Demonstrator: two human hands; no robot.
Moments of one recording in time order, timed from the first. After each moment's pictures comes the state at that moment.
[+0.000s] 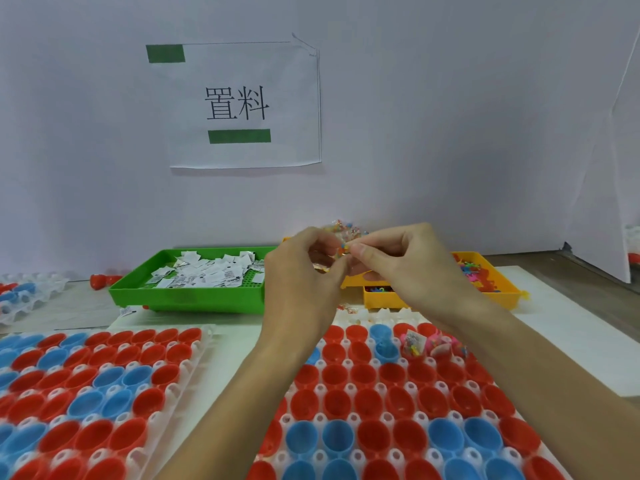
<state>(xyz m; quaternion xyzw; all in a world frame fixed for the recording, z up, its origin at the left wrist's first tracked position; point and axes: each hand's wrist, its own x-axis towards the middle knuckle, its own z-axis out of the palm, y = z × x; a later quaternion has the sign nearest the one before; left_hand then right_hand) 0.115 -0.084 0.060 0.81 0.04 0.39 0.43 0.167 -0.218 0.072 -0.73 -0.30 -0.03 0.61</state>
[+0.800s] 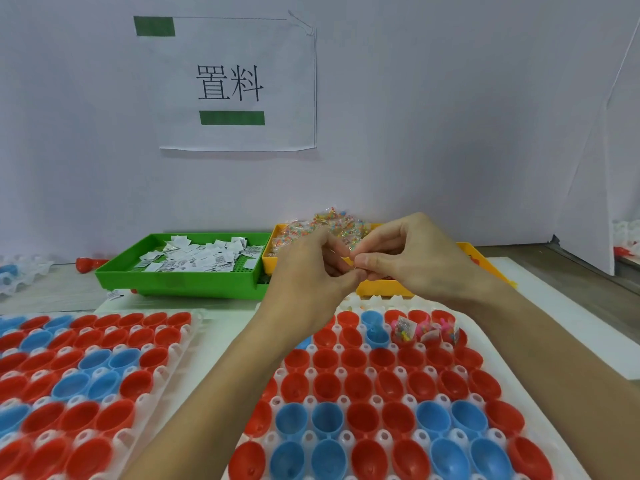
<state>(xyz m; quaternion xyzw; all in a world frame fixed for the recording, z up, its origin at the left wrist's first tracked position) 0.118 -0.082 0.050 0.86 -0.01 0.25 0.46 0.184 -0.236 0.069 -0.78 -0.34 0.01 0.52</state>
